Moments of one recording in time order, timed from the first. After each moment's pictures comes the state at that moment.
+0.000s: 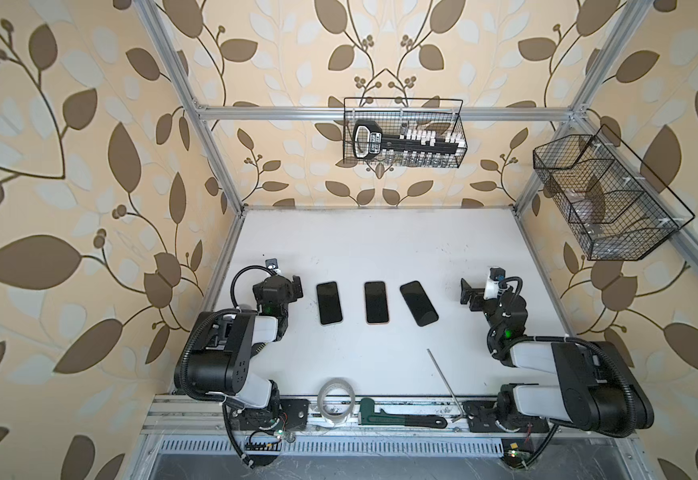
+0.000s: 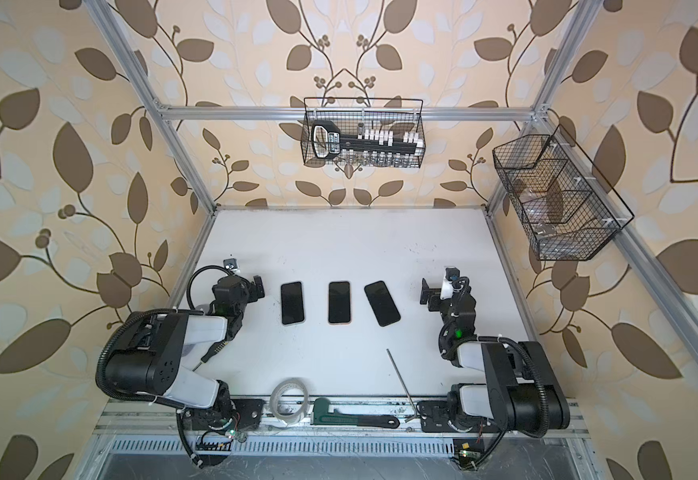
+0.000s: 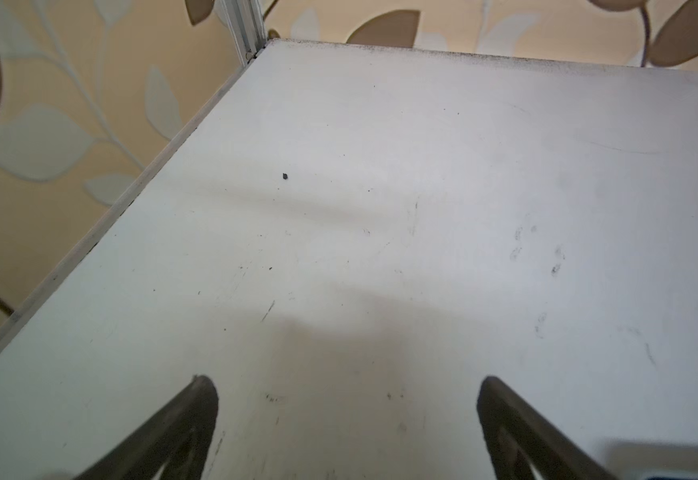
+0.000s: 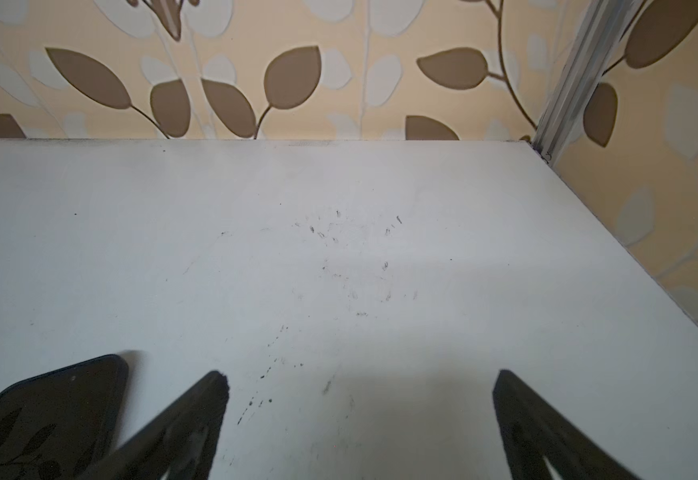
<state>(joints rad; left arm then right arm) -0.02 1.50 0.37 0.65 -0.27 -0.14 0.00 1.34 0.16 0.93 0.03 -0.01</state>
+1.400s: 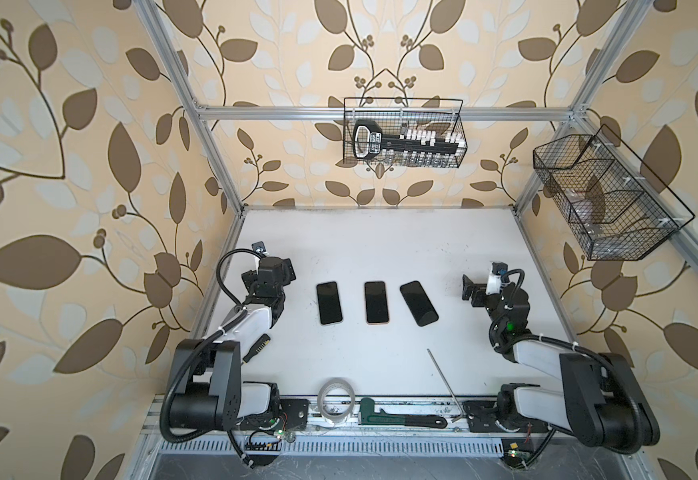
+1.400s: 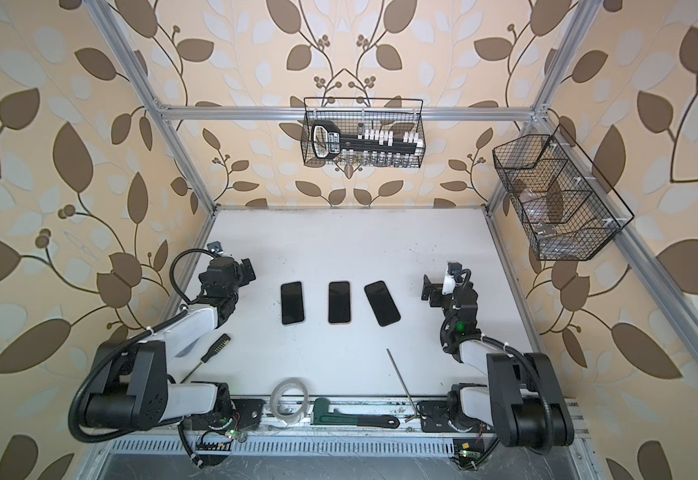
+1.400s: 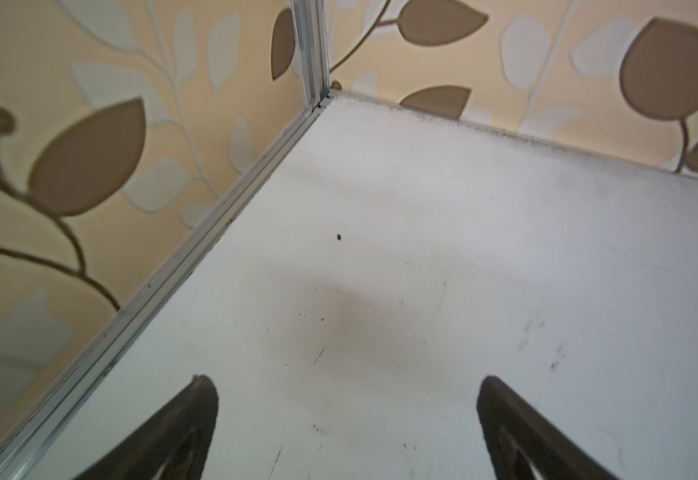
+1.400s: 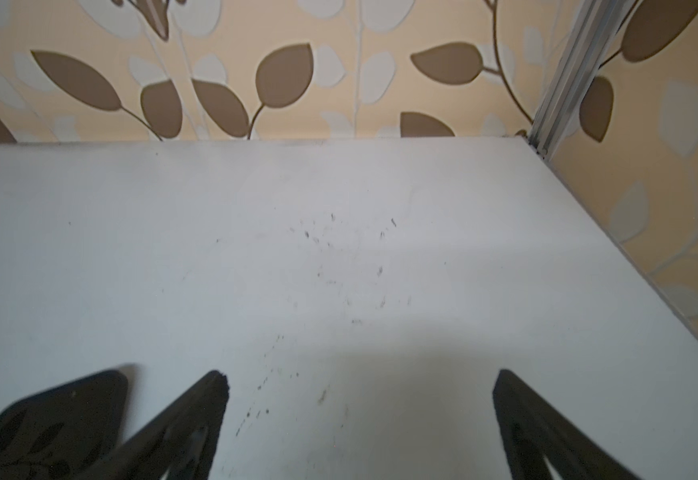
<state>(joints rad) -0.02 1.26 0.60 0.15 -0.41 -0.28 -0.02 1.21 0.29 0.66 0.02 0.03</state>
